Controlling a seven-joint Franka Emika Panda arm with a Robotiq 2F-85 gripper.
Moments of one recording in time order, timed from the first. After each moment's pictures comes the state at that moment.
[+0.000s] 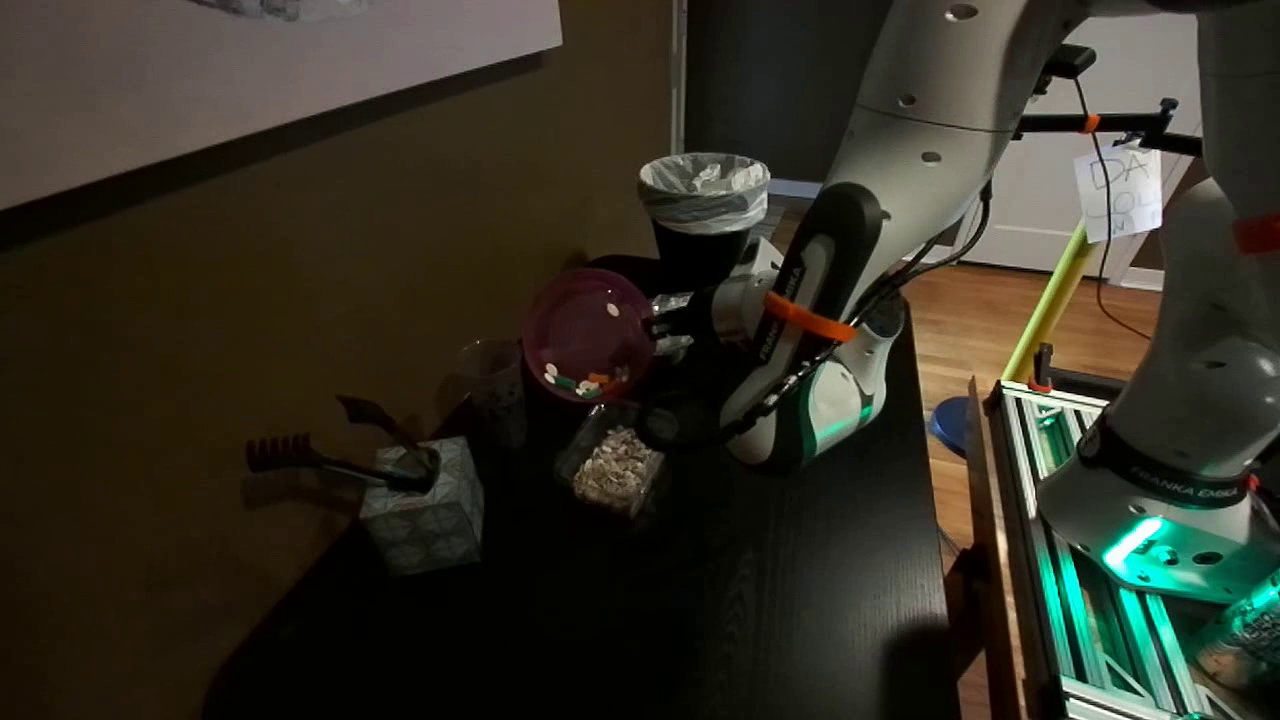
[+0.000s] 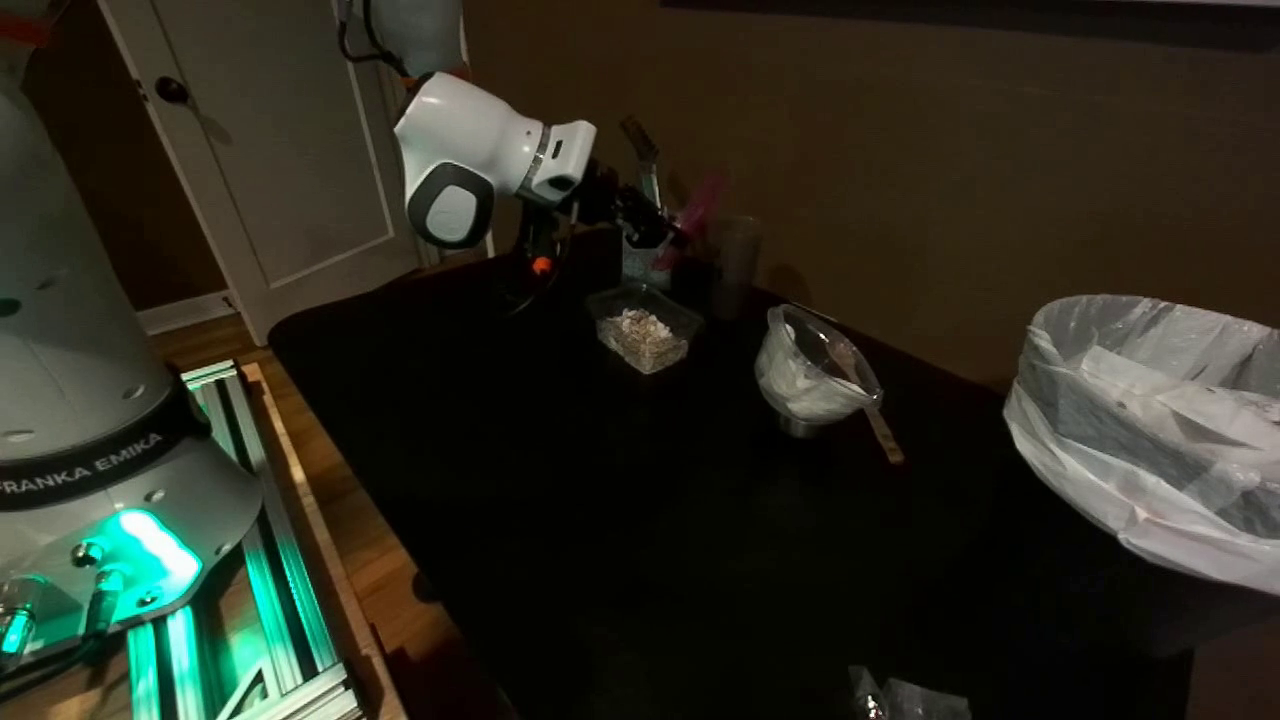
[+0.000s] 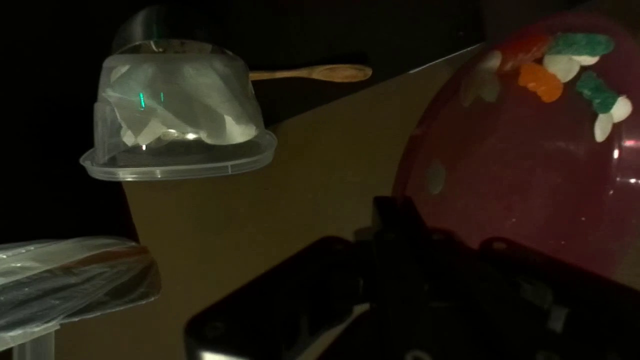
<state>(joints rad) 0.23 0.53 0.11 -2.48 0.82 4.16 0.01</state>
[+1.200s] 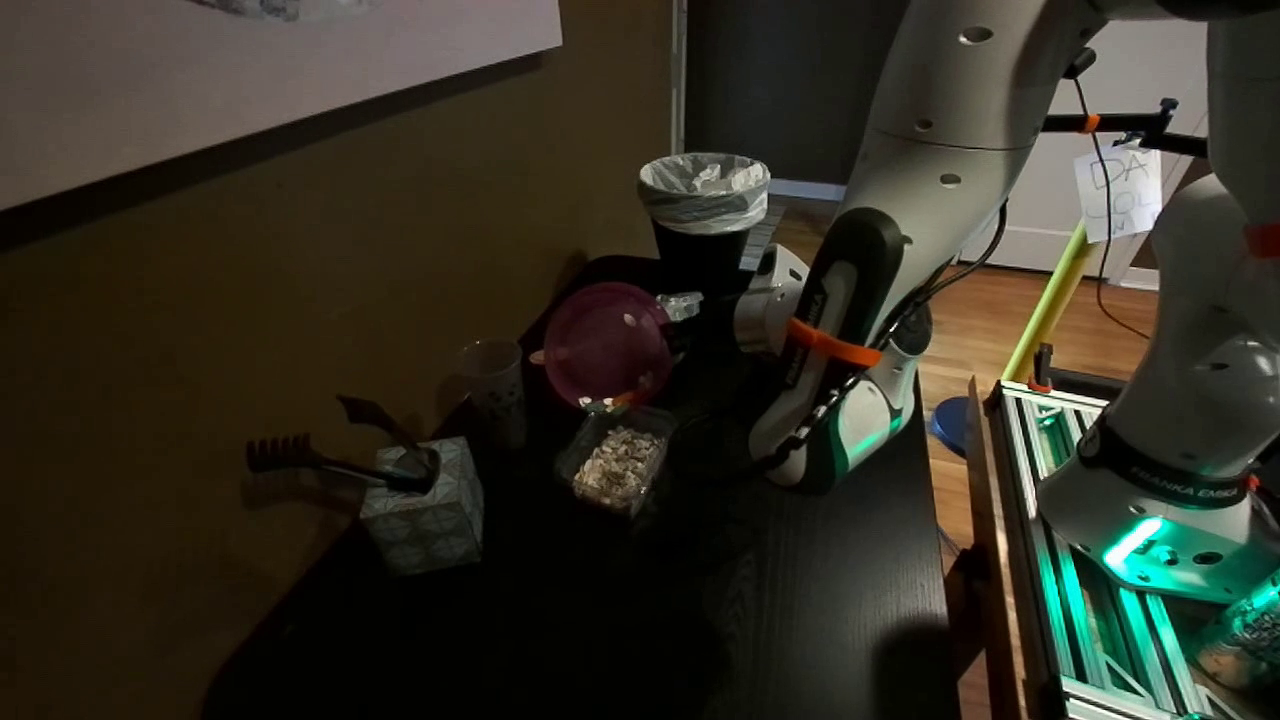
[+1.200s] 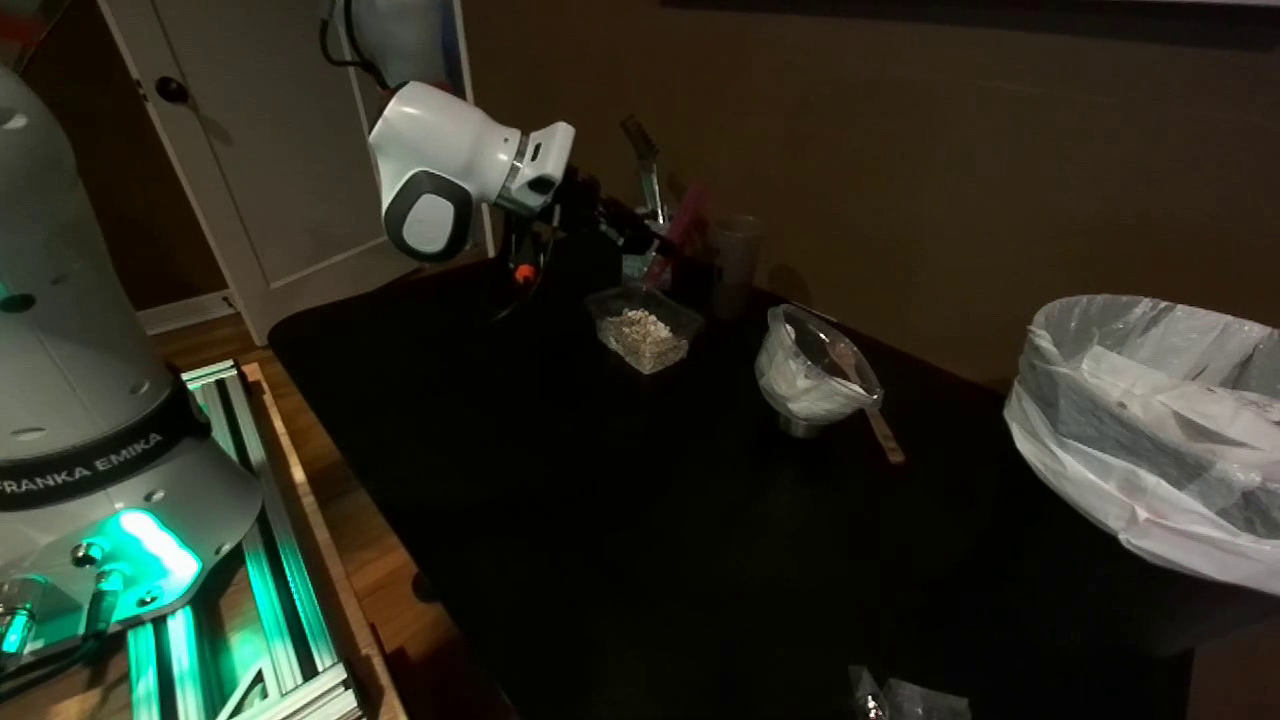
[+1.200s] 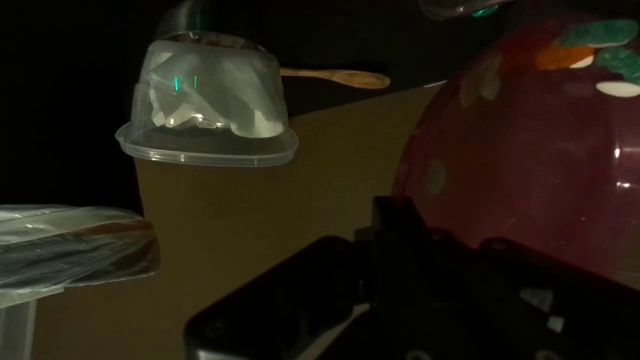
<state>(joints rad) 0.31 0.52 0.05 -2.55 0.84 4.19 -0.04</state>
